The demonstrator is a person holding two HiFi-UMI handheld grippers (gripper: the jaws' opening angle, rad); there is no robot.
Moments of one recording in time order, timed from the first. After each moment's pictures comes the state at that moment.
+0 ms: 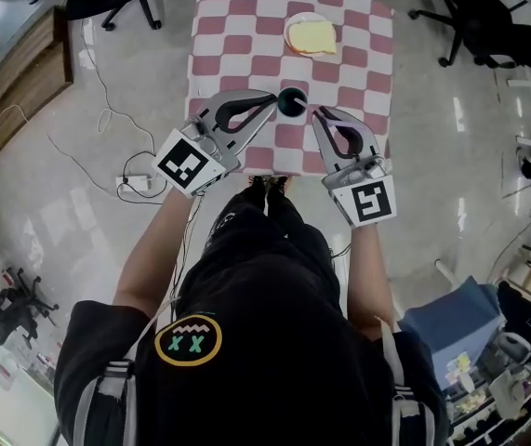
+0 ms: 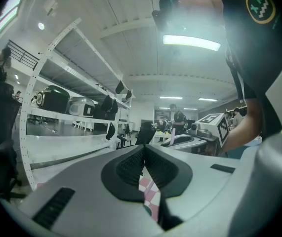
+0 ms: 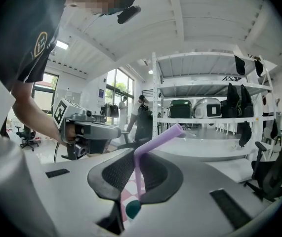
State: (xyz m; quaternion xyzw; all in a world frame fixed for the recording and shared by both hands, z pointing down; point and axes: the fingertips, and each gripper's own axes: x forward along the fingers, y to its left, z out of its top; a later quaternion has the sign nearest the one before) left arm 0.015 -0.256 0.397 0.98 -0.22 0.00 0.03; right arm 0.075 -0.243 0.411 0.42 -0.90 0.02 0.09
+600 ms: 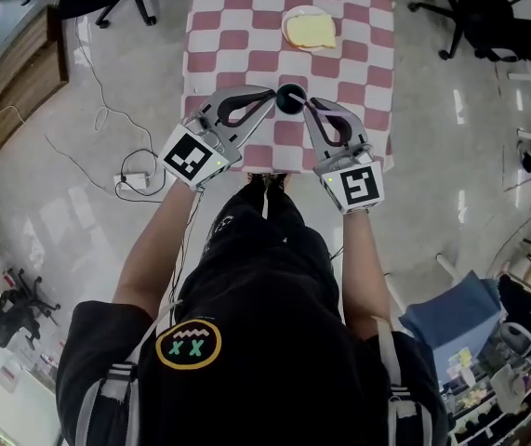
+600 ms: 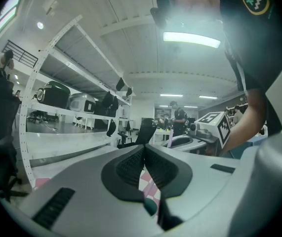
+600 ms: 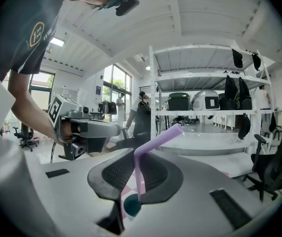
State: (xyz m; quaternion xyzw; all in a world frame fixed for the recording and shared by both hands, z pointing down) left arm 0.017 -0.267 0.440 0.98 -0.22 0.01 0.02; right arm 0.068 -0.261 0.457 0.43 -0.89 0.04 0.10
